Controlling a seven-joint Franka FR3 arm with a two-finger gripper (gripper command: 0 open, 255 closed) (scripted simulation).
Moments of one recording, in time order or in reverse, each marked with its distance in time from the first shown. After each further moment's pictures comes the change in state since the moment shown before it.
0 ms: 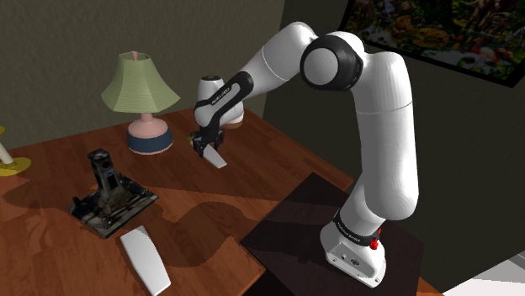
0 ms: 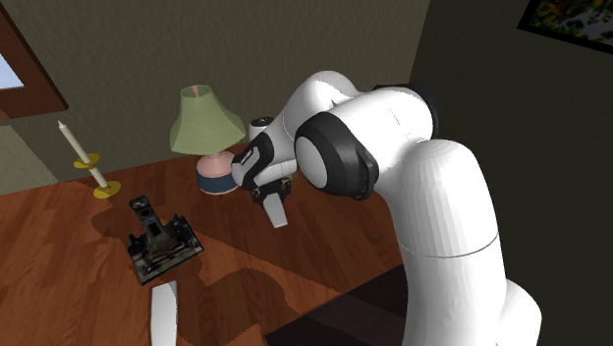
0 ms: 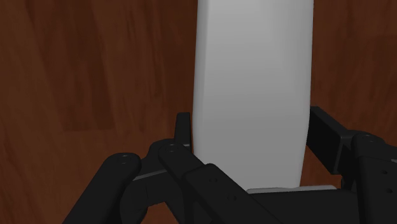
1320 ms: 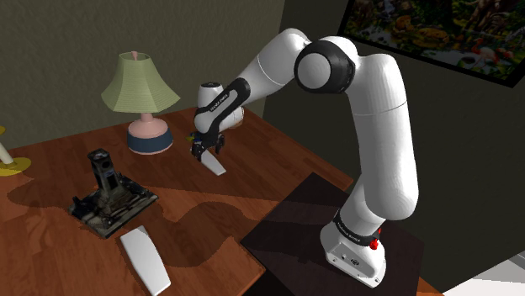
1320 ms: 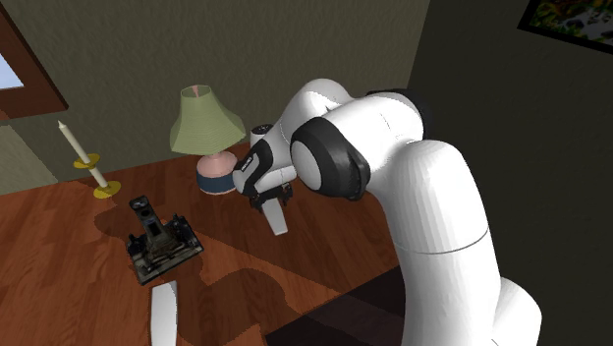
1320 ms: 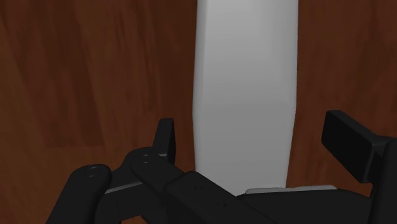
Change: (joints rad) arm -0.001 0.048 0.004 0.006 0.004 0.042 -0.002
